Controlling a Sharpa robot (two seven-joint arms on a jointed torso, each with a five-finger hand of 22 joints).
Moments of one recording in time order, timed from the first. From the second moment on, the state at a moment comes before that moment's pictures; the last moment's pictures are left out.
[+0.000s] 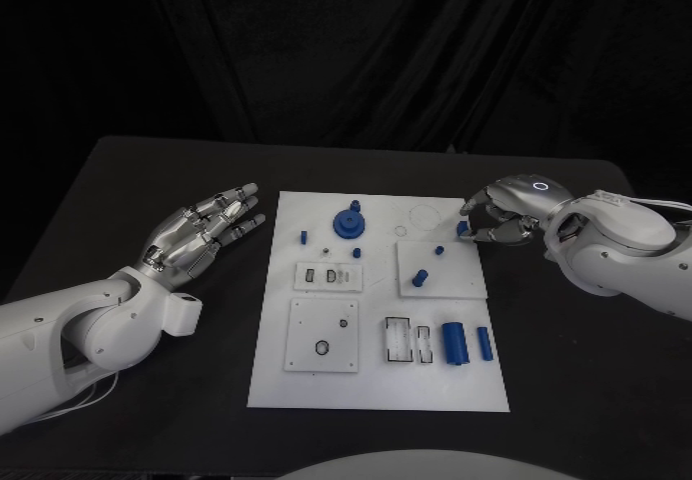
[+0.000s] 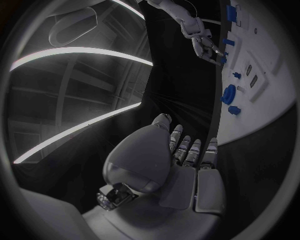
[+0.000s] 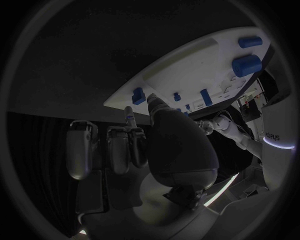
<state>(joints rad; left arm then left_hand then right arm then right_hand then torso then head) 1.22 -1.01 -0.21 1.56 -0.05 0.06 0.68 1.56 0.25 -0.12 0.24 0.62 0.40 0.11 0.12 0.05 0.09 0.13 0.18 0.03 0.07 0.16 0.04 0.02 0.17 0.07 0.28 0.04 0.02 1.38 -1.14 -0.25 1.63 -1.69 -0.38 -0.18 1.30 -0.13 0.12 0.28 0.13 0.87 0.07 0.08 0.20 1.46 -0.02 1.57 1.31 1.47 -0.08 1.57 1.31 0.02 1.47 0.04 1.45 1.31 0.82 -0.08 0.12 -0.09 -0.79</state>
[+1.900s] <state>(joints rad) 1.22 -1.01 -0.21 1.56 -0.05 0.07 0.68 1.56 0.25 -0.11 0.24 0.62 0.40 0.11 0.12 0.05 0.09 0.13 0.18 0.03 0.07 0.16 0.04 0.02 0.17 0.07 0.28 0.04 0.02 1.40 -1.10 -0.25 1.71 -1.69 -0.49 -0.23 1.48 -0.05 0.17 0.19 0.34 1.04 0.08 0.15 0.27 1.46 -0.02 1.57 1.31 1.47 -0.08 1.55 1.31 0.02 1.47 0.04 1.42 1.31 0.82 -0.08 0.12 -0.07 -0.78</state>
